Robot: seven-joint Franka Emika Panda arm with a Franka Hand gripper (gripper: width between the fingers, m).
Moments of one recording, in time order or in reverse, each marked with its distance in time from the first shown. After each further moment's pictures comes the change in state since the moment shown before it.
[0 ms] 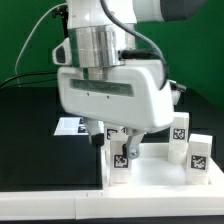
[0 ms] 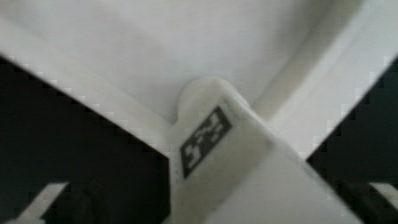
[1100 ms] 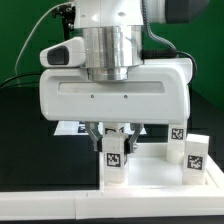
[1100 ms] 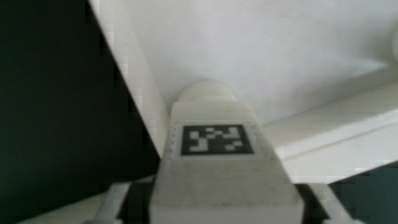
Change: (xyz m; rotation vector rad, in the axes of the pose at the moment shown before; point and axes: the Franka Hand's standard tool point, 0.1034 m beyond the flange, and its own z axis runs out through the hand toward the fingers) arm 0.002 -0.002 -0.001 -0.040 0.022 -0.322
